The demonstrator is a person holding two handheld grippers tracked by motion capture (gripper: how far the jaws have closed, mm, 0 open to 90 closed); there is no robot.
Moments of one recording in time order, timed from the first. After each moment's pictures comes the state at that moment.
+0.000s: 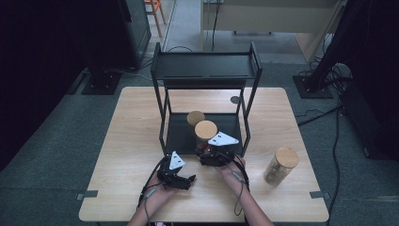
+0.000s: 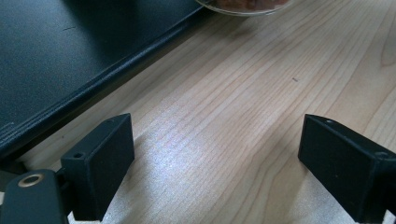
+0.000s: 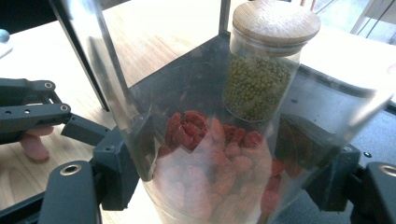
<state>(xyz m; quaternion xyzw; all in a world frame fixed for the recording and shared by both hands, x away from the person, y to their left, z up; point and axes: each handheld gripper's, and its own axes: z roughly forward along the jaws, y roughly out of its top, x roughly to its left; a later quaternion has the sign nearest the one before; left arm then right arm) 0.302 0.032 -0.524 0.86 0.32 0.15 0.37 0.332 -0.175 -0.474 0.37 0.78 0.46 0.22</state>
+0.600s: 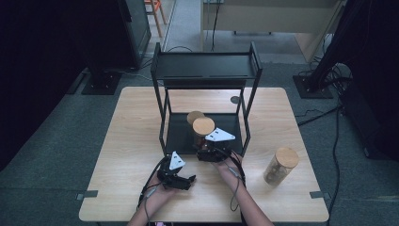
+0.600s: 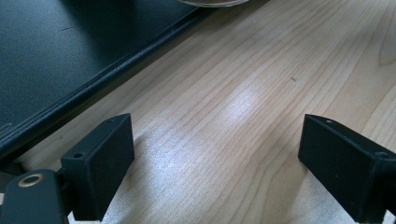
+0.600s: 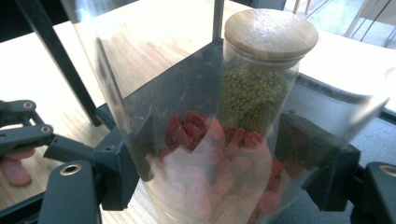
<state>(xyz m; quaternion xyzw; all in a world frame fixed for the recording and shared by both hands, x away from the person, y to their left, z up) 0.301 0.031 -0.524 0.86 0.32 0.14 0.37 0.346 -0.167 -0.474 0.38 0.77 0.46 0.22</state>
